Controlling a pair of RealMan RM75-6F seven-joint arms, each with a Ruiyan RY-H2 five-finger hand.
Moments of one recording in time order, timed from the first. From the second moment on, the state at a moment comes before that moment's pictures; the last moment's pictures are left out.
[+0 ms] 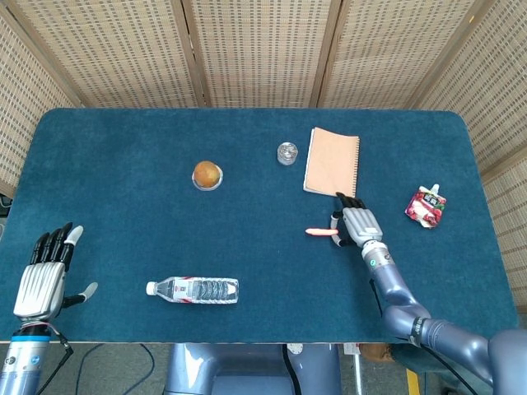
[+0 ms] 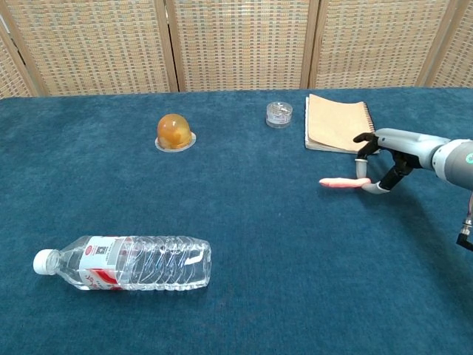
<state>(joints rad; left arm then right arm) -0.11 -1.23 -0.06 -1.85 1.40 1.47 0.34 0.71 -1.63 0.25 -1.14 -1.00 0.74 -0.07</state>
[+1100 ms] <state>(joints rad) -0.55 -1.45 -0.29 -1.61 1.31 1.08 0.23 1.00 -1.60 0.38 -1.45 -0.47 0.87 -0.41</state>
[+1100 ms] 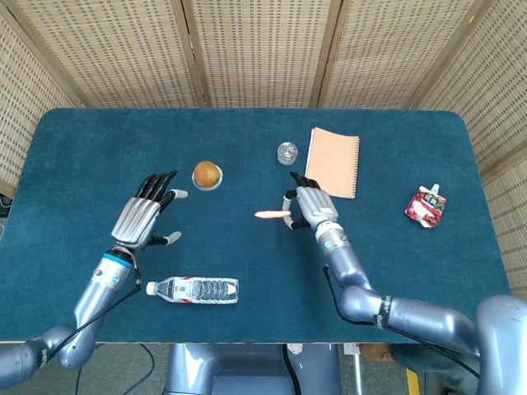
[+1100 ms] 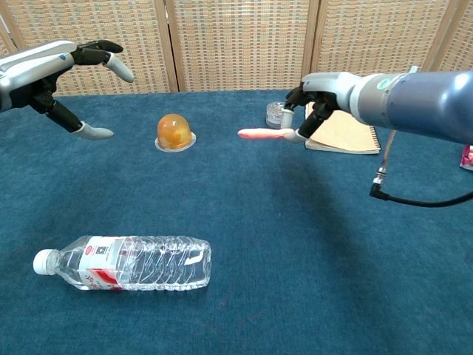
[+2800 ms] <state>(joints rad) -0.77 -1.77 -0.31 -1.48 1.08 1.11 0.42 1.10 -1.68 0.42 -1.49 -0.31 0.91 -0.40</state>
